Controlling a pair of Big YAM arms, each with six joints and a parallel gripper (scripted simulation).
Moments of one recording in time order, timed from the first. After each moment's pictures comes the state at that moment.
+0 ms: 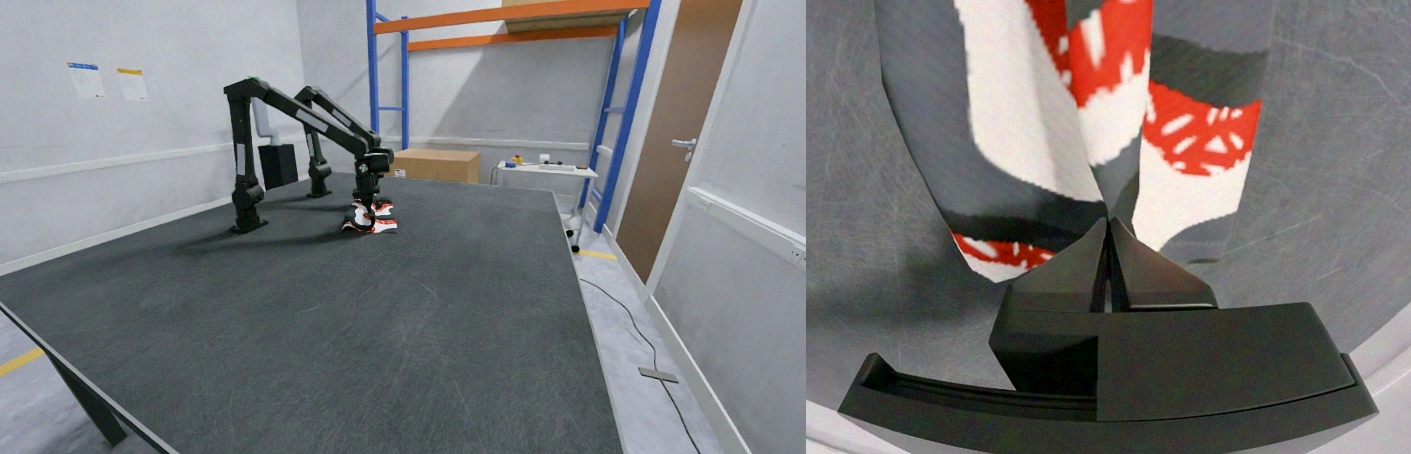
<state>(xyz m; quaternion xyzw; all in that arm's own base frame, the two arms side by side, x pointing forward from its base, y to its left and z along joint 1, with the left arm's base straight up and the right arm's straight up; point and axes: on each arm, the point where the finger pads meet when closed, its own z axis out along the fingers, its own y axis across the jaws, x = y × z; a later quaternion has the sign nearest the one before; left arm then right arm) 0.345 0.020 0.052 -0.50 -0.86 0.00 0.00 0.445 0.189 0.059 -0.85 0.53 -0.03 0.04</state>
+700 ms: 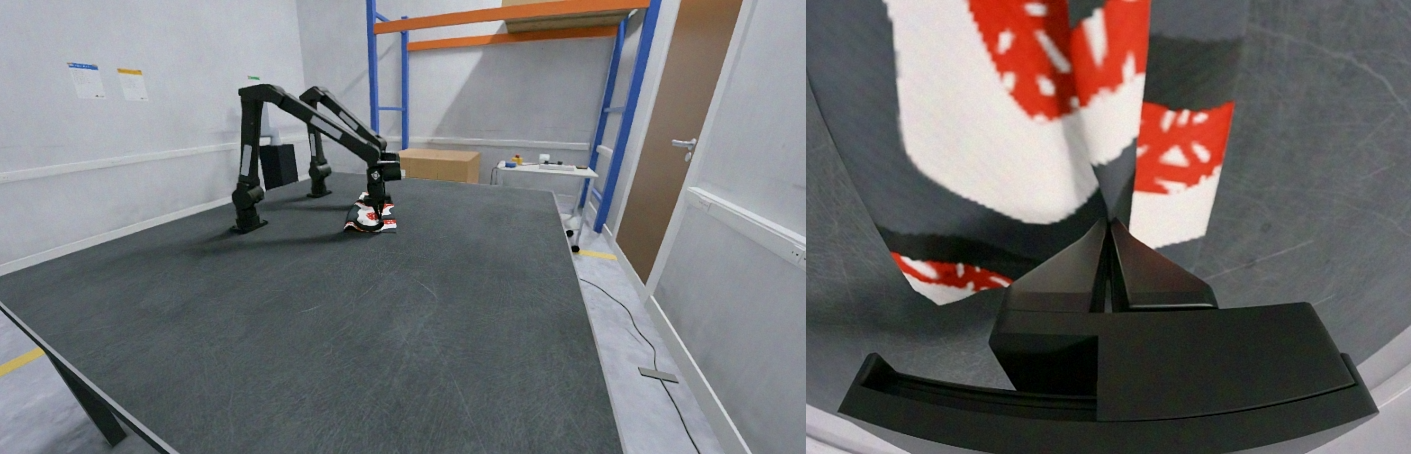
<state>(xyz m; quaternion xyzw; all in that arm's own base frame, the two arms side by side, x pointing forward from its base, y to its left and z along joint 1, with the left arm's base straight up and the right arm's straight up) 0.371 0.034 0.033 -0.49 -0.87 0.00 0.00 0.480 0.204 0.033 -0.85 0.52 -0.02 0.03</state>
